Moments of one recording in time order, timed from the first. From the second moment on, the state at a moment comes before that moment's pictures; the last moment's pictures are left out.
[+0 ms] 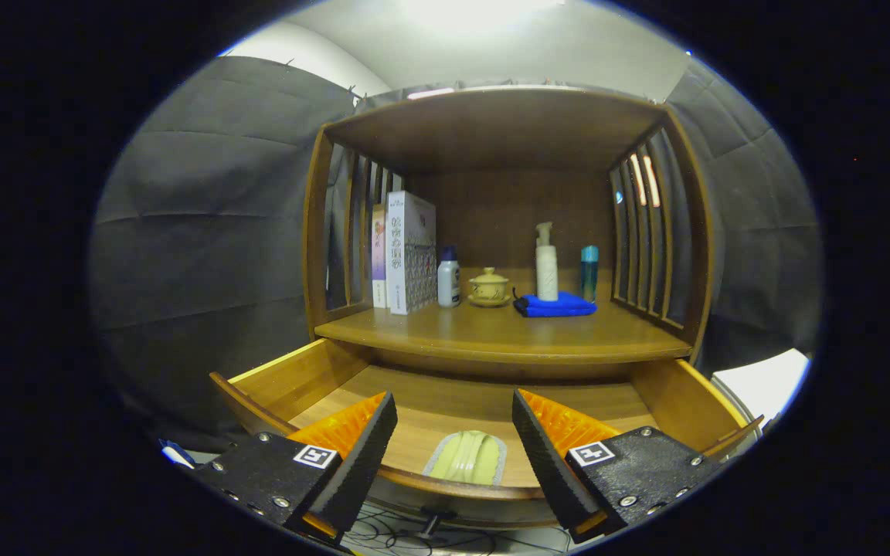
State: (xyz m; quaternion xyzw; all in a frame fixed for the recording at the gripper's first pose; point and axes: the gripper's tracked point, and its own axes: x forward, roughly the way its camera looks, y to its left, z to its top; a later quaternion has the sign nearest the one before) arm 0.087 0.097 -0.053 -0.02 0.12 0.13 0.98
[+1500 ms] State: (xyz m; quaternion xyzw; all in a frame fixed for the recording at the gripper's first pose) arm 0.138 0.082 -0.152 -0.01 0.41 0.10 0.91
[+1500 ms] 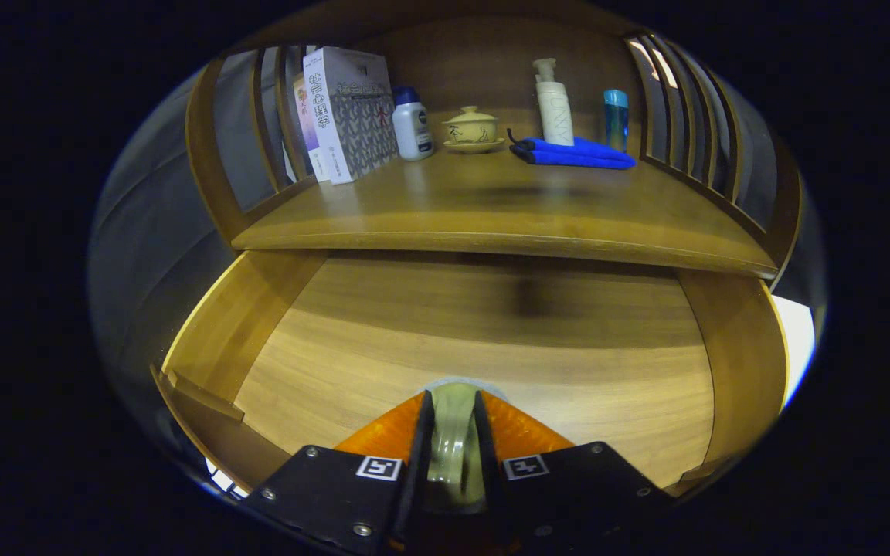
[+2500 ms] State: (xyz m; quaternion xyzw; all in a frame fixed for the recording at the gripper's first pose) arm 0.162 0.077 -0.055 0.01 0.23 0.10 0.97
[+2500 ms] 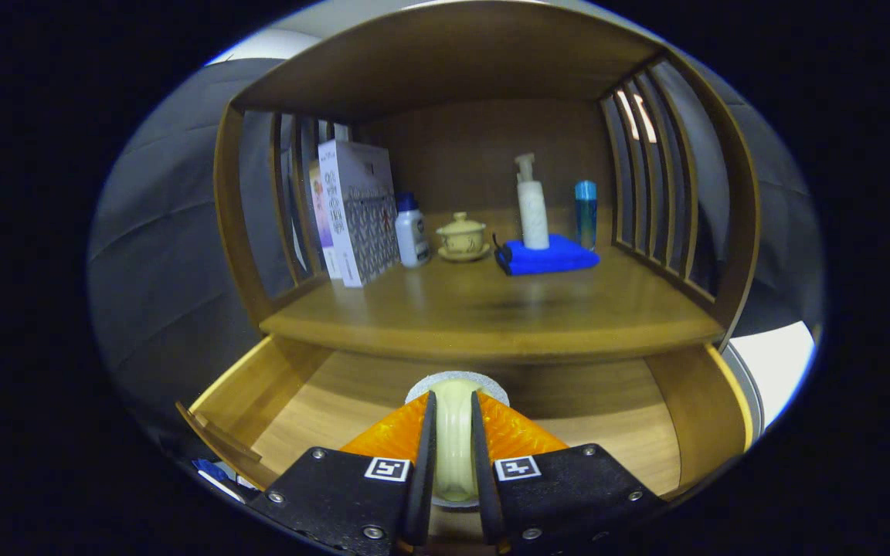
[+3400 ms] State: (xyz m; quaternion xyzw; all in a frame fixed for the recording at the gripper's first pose) arm 0.265 0.073 0.022 -0.01 0.18 0.05 0.98
